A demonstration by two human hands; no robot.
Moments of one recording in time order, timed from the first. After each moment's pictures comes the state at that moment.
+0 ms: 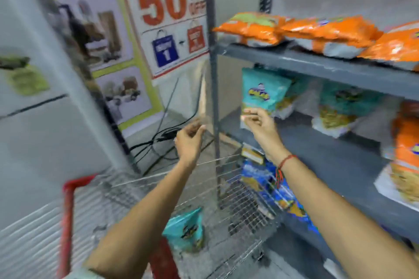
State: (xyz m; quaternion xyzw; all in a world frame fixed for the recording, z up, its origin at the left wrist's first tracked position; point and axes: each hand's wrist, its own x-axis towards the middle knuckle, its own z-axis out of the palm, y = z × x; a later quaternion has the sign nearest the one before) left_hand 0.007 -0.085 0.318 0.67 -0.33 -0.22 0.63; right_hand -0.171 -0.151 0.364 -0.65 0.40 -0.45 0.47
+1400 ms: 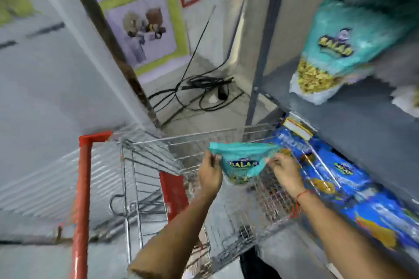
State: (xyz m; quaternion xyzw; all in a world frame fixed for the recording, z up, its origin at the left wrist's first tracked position) left_hand 0.025 -0.028 0.123 0.78 -0.22 -0.27 0.51; right_hand -0.148 -0.152 0.133 -0.74 0.49 -0.20 0.40
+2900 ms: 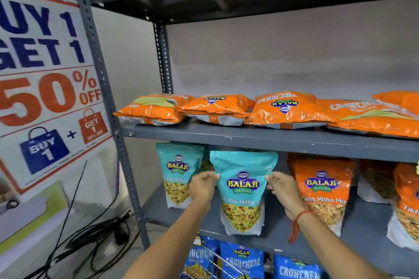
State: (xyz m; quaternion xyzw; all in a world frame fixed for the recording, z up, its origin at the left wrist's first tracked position) left_hand -0.180 -0.255 0.347 0.57 -0.43 -0.43 0.56; right_hand -0.400 -0.233 0.334 -0.50 0.59 -0.55 0.32
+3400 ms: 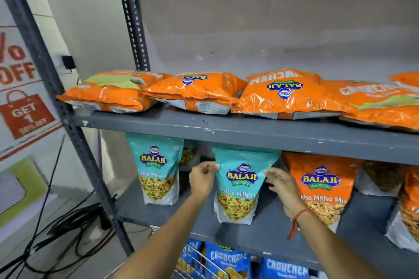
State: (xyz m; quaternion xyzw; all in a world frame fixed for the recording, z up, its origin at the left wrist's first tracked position) left_hand -0.226 -0.332 0.298 0.54 -0.53 -0.40 0.53; right_hand -0.449 -0.295 0.286 -0.43 0.57 -0.57 0.41
